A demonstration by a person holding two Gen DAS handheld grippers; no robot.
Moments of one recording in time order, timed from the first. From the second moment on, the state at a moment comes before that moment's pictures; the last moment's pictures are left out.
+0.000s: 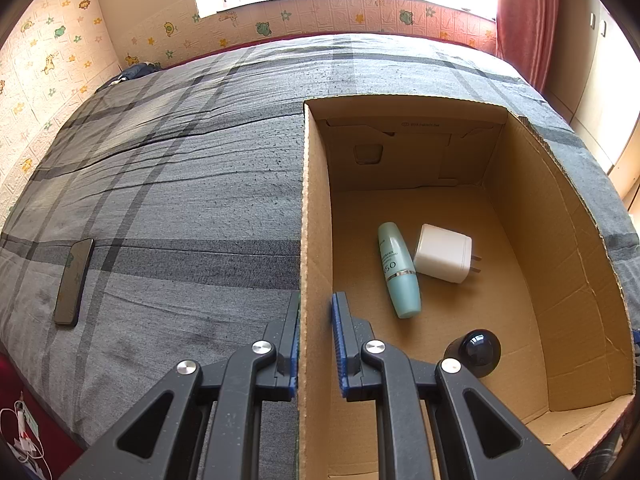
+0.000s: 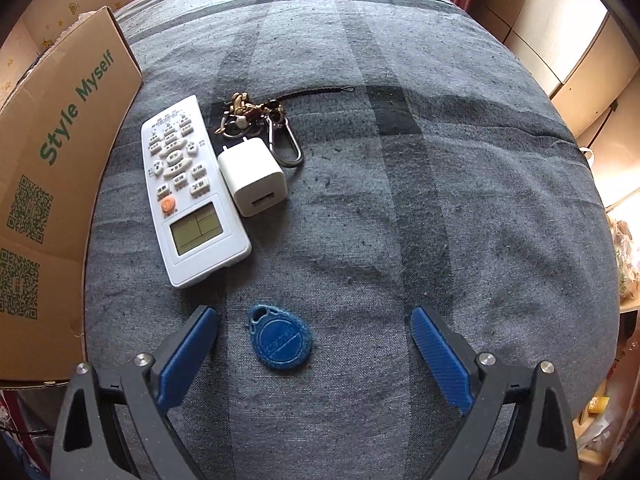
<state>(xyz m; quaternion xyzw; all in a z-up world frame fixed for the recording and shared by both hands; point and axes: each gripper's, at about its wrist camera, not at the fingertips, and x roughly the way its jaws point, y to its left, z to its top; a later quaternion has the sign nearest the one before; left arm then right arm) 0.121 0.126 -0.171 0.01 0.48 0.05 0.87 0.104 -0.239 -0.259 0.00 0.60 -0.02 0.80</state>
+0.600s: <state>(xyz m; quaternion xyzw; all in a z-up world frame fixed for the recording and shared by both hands) 0.121 0.125 -0.171 0.01 0.48 0.05 0.87 0.094 -0.236 -0.229 0.00 0.59 -0.01 0.81</state>
